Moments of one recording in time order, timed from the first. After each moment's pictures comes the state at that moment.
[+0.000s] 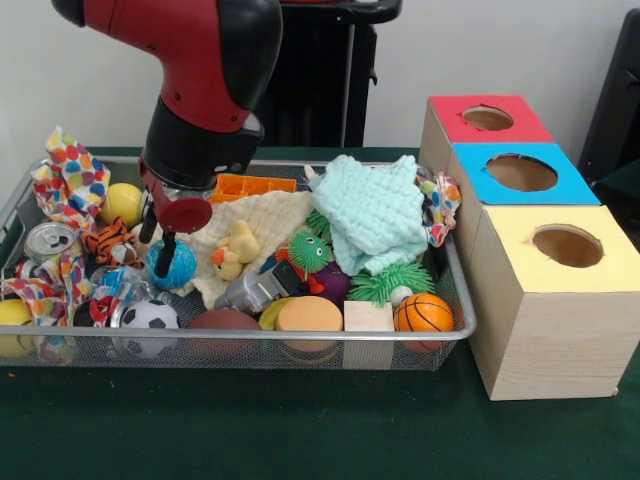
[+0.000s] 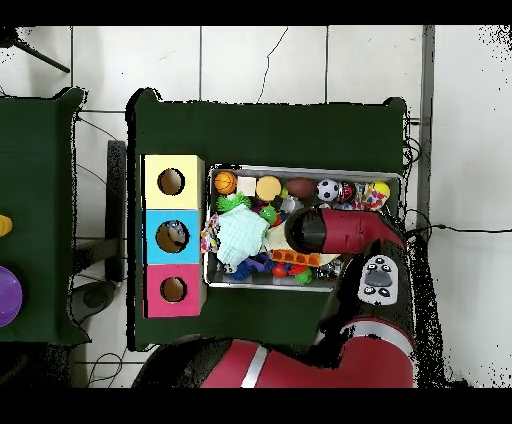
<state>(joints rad) -0.24 -0.36 -0.26 1.41 -0.35 0.44 2.89</state>
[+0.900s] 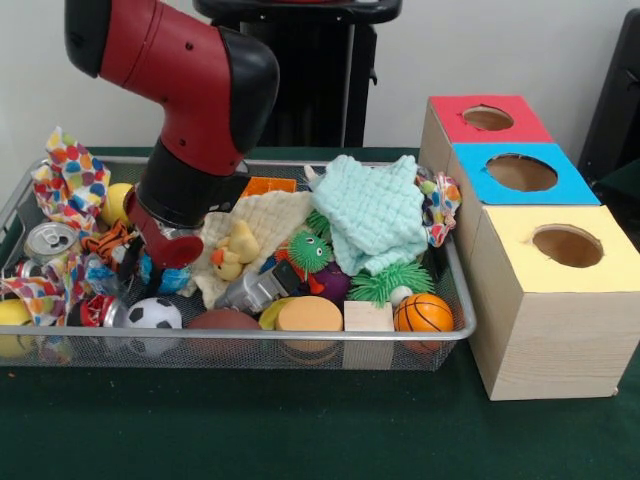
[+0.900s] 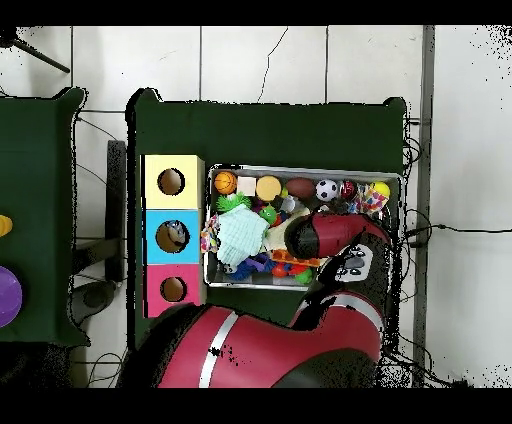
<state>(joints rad) -0.18 -0.20 -0.37 1.33 -0.40 0.26 2.89</state>
